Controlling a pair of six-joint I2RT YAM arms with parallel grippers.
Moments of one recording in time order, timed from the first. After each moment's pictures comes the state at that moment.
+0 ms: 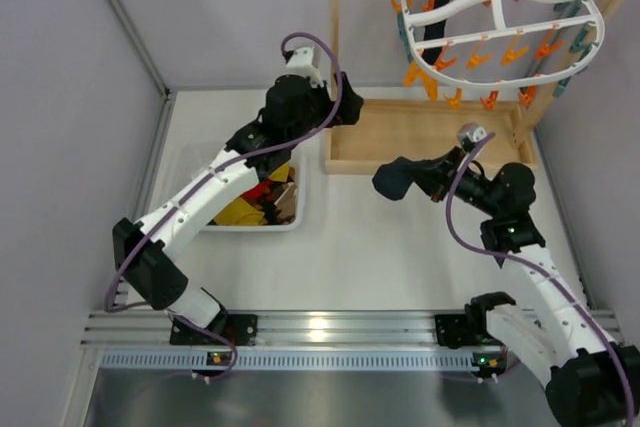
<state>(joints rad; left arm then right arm) -0.70 1.58 1.55 -0.13 -0.11 -0.48 0.15 0.80 0.56 0.33 -0.79 0.28</state>
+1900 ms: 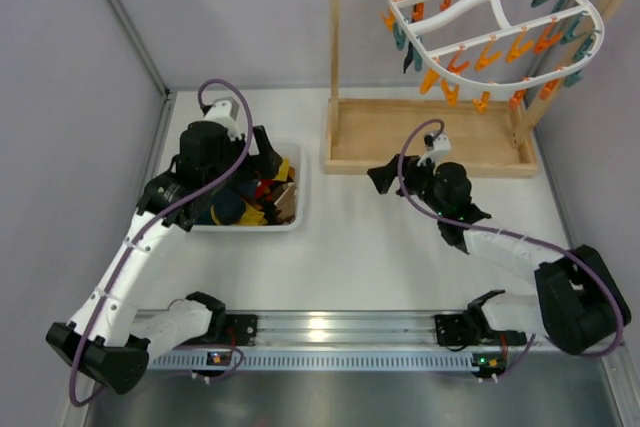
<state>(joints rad) -0.41 1.03 1.21 -0.69 -0.07 -0.42 0.46 1.28 0.51 0.58 -0.13 0.49</state>
